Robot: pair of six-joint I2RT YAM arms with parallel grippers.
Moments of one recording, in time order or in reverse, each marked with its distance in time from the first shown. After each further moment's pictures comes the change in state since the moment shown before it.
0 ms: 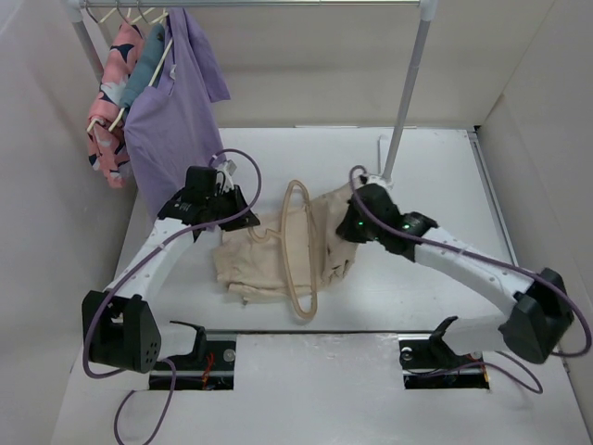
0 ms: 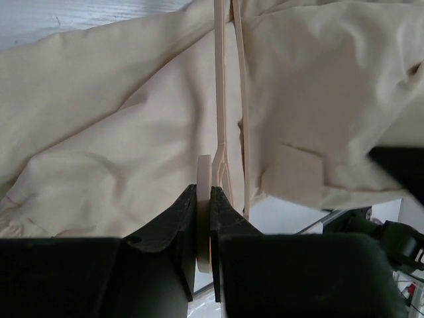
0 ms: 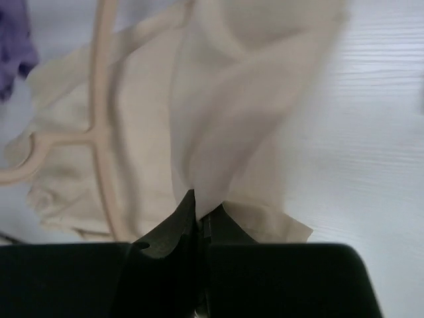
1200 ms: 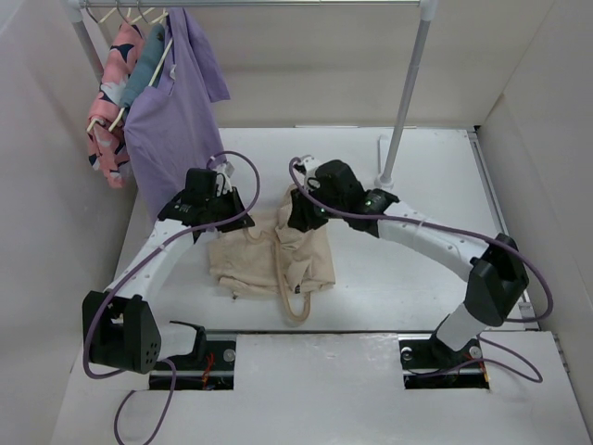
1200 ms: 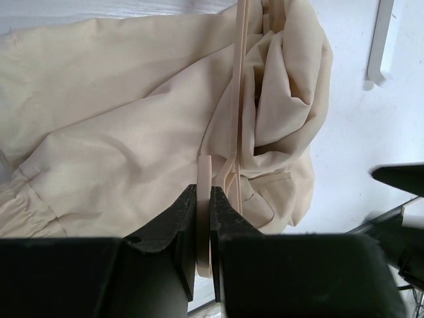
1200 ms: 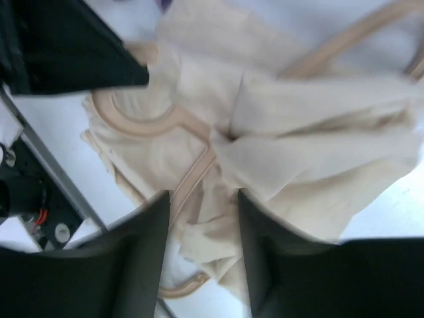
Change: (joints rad) left arm 0.002 -0.003 -0.023 0.005 -0.081 0.039; right arm 0.128 0.341 0.325 0.121 -0.347 -0.439
